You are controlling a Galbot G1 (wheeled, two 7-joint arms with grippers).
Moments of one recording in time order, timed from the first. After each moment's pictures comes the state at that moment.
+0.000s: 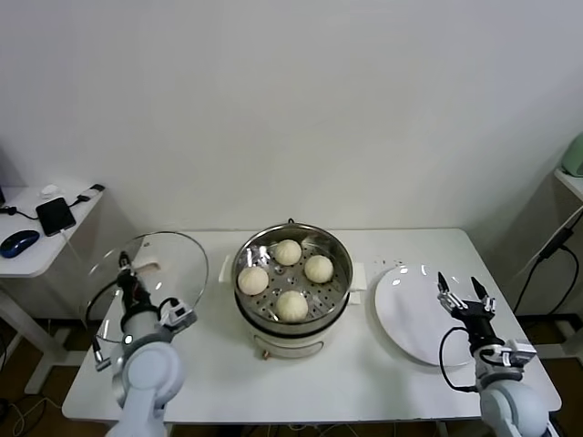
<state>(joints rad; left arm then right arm) 1.20 -1.46 -0.49 -1.97 1.56 0.65 0.27 -1.37 1.07 0.59 1.71 0.66 0.11 0.04</state>
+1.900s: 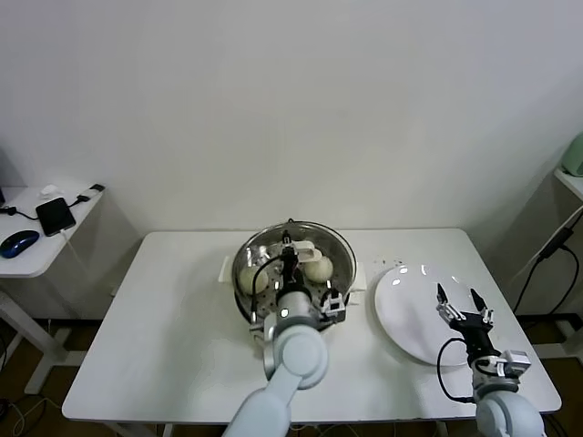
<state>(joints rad) 0.96 -1.61 0.08 -1.75 1.74 0.72 0.41 -1.38 1.11 0.60 1.66 0.62 0.13 0.03</state>
